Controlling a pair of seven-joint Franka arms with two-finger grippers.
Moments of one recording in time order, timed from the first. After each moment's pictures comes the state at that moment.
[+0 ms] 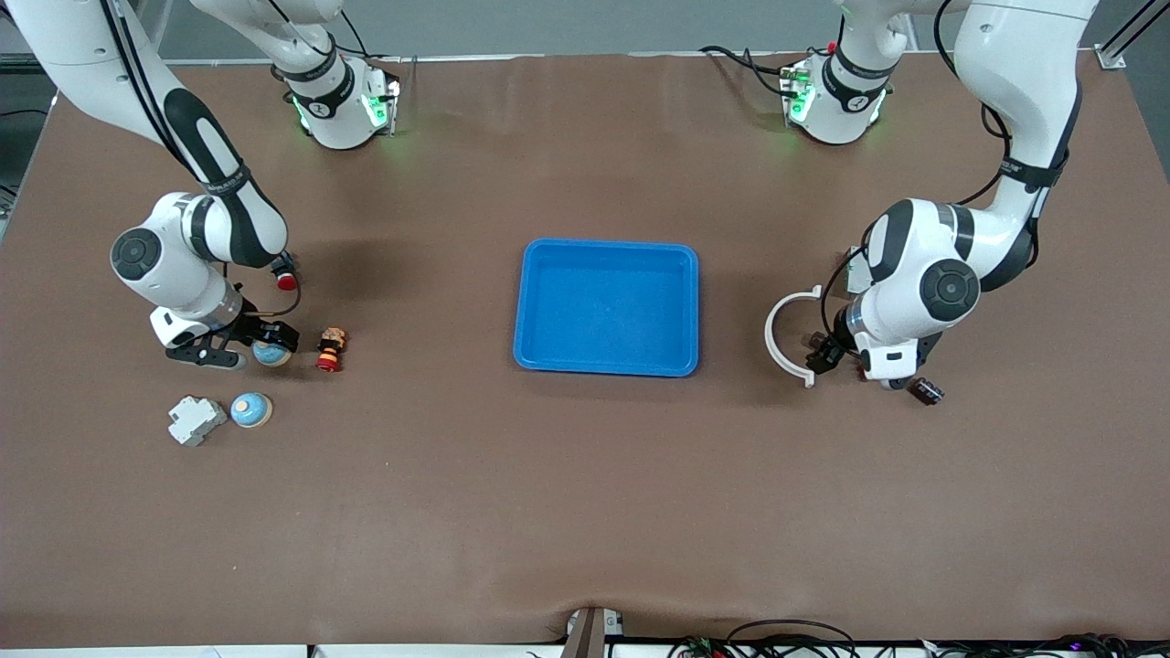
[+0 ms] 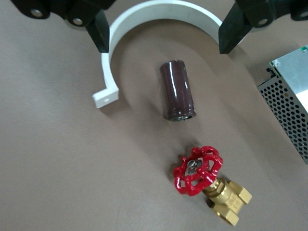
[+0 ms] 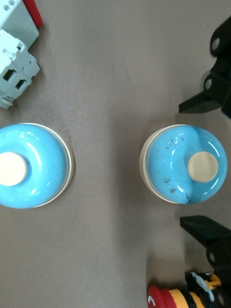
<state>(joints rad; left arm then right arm) -0.04 0.37 -0.16 -2.09 -0.01 2.30 -1.07 -0.11 0.37 -0.02 -2.36 0.02 2.77 0.00</state>
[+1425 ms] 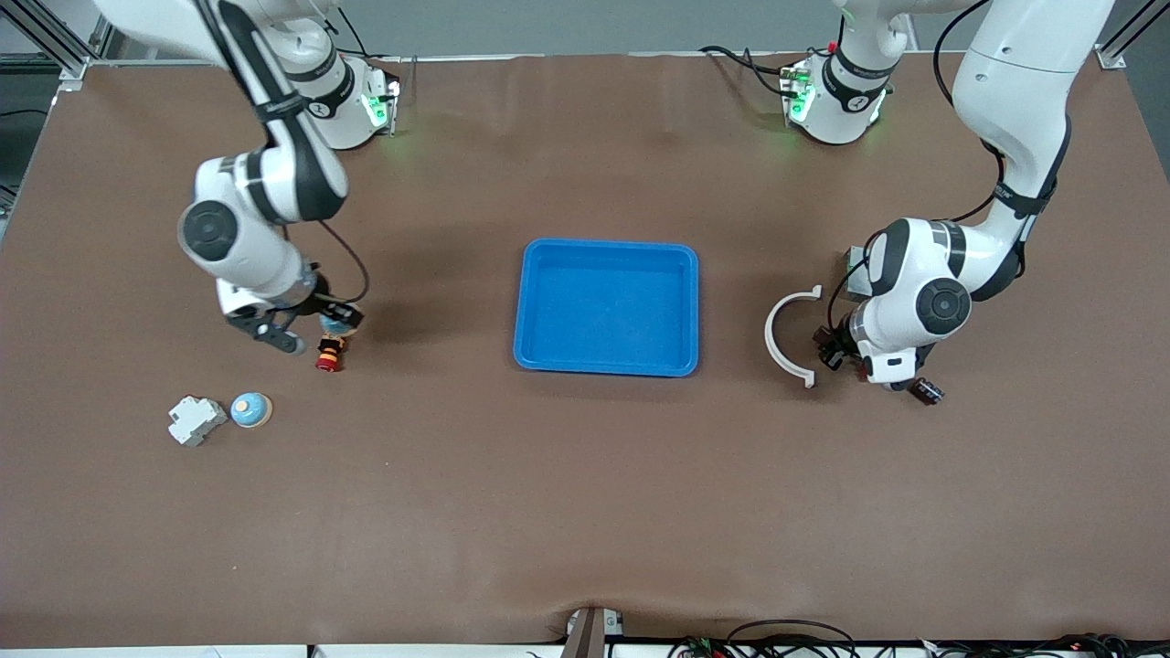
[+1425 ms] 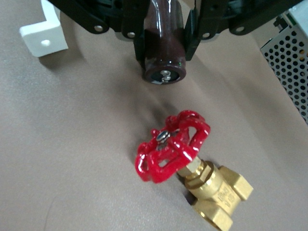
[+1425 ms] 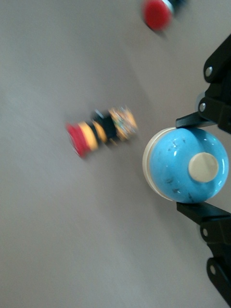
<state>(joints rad) 0.00 0.46 -0.15 -2.13 0.03 2.41 -1.07 0.24 0.15 0.01 -2.31 0.02 2.39 0.73</state>
